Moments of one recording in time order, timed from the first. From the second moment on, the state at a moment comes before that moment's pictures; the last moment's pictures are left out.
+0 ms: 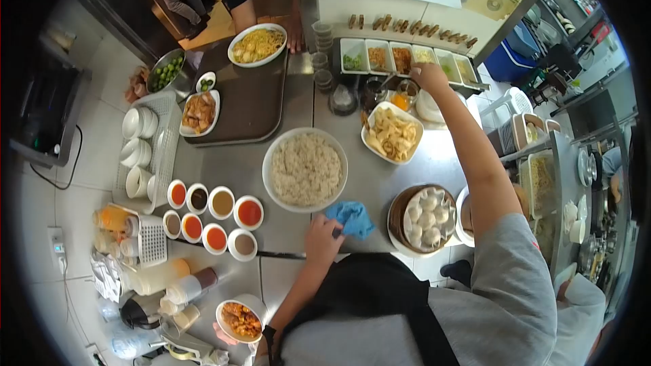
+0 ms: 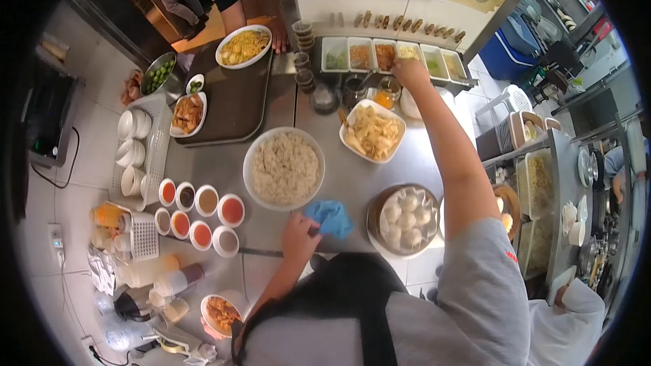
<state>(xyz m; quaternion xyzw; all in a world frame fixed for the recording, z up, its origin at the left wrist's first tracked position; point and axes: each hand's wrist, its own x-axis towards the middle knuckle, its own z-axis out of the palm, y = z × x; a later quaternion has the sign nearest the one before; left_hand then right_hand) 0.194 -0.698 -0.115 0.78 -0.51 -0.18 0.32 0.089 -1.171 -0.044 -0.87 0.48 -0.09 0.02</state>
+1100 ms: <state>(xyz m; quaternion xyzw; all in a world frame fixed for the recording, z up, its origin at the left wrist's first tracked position) 0.226 -0.675 -0.101 0.81 -0.28 -0.26 0.45 0.086 -1.214 -0.067 -0.70 0.56 -0.17 0.40</state>
